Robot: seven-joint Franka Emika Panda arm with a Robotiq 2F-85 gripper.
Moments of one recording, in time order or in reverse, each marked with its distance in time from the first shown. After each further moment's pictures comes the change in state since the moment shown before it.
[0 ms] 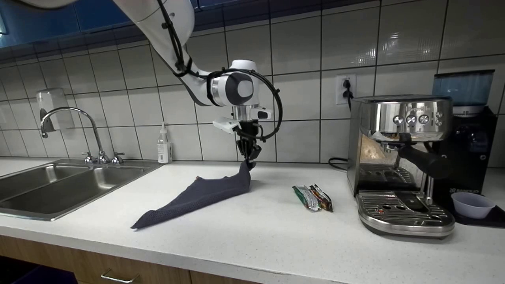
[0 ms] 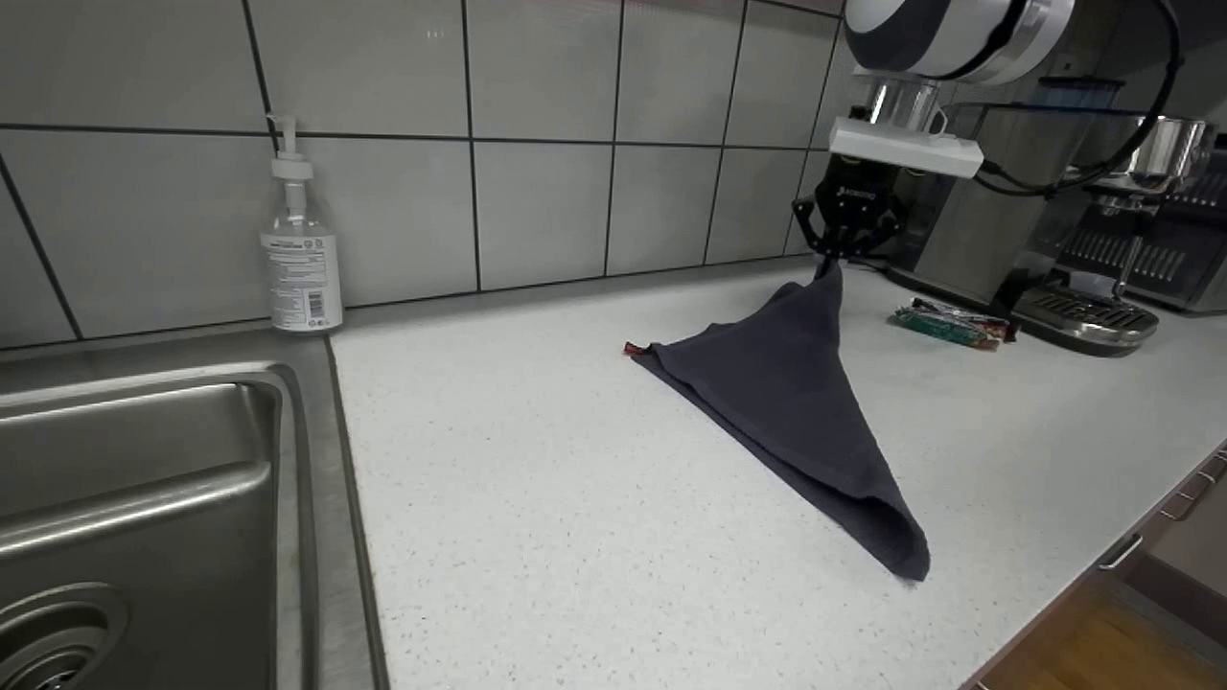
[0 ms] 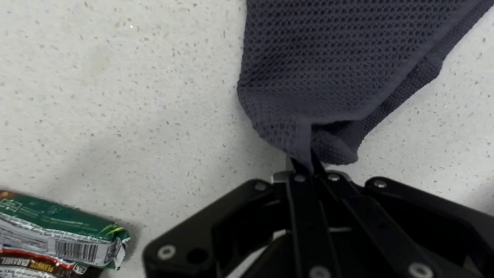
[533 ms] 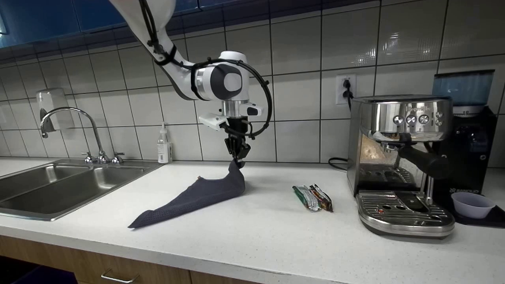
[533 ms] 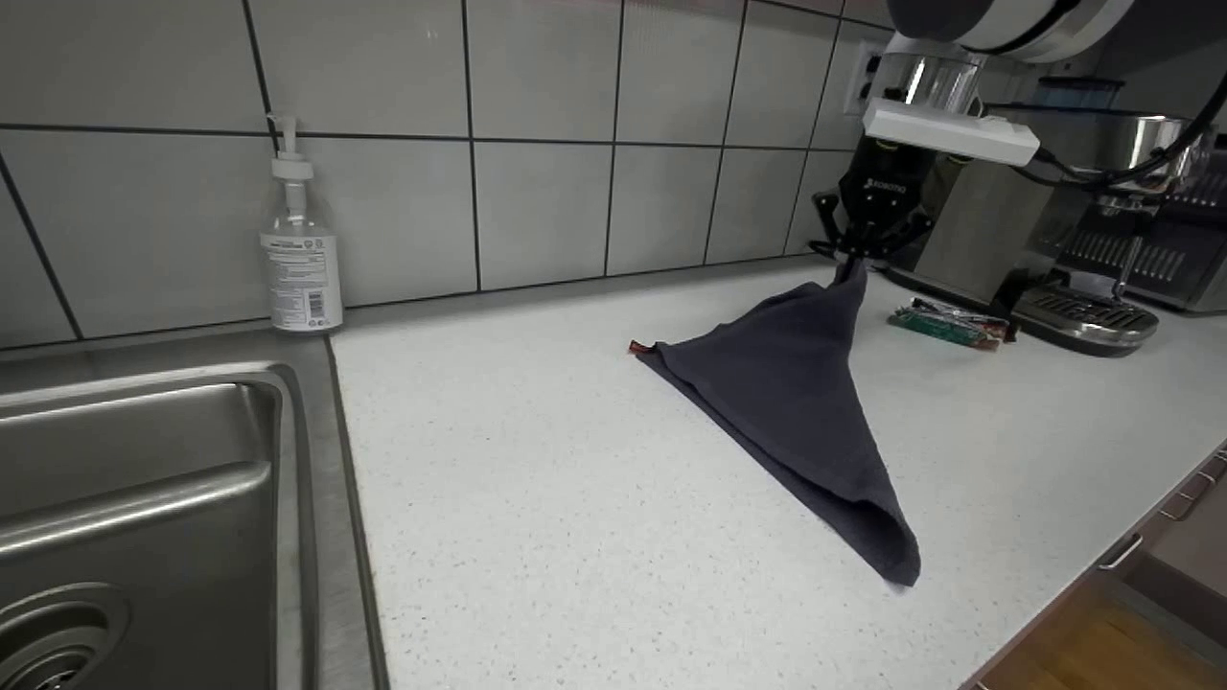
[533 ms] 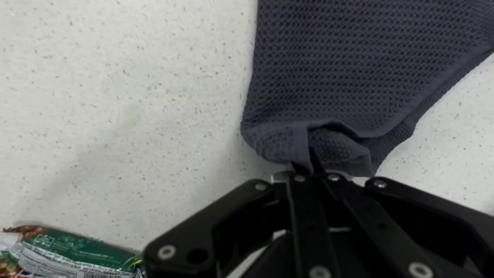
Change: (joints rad) arm 0.014 -0.156 0.012 -0.199 0.007 0.032 -0.027
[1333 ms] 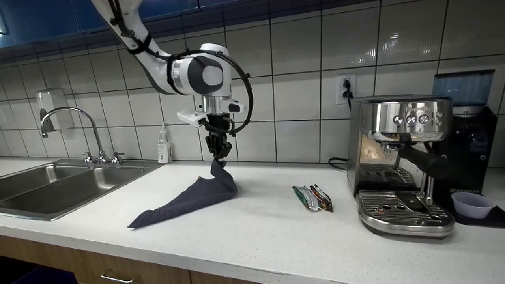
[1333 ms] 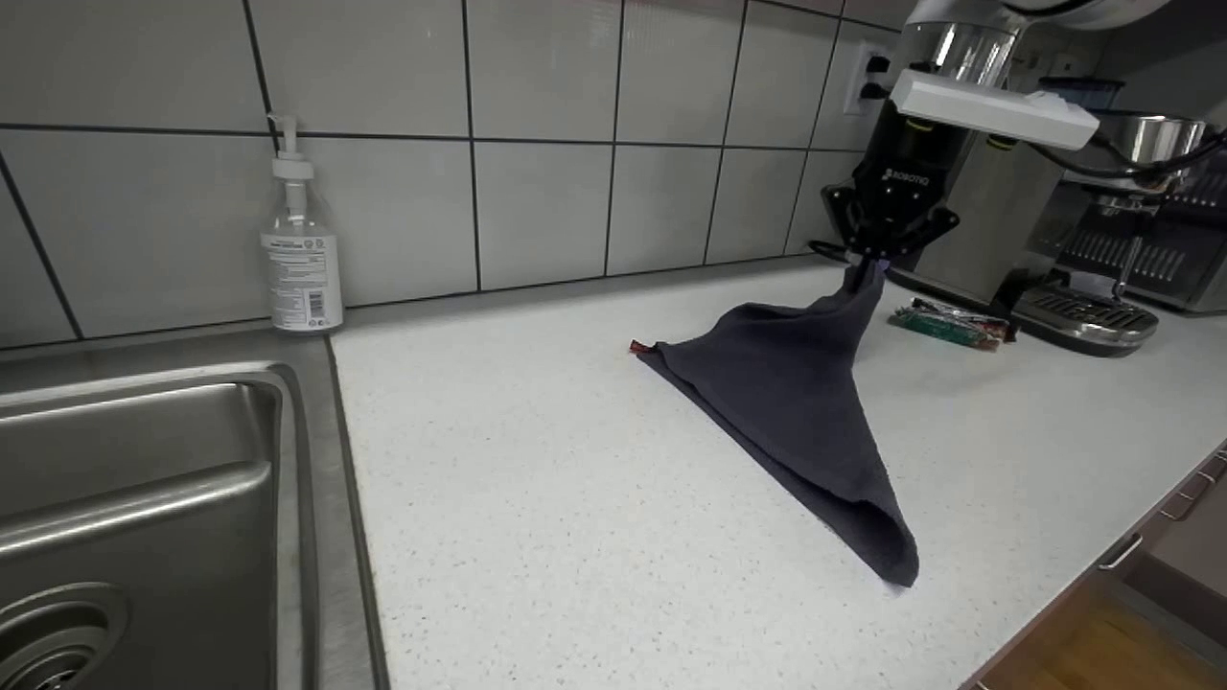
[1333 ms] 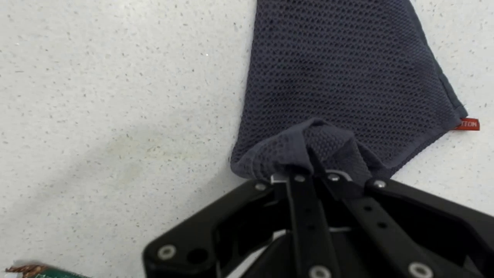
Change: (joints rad) arm 0.042 -0.152 0.024 -0.177 0.004 0.011 -0.011
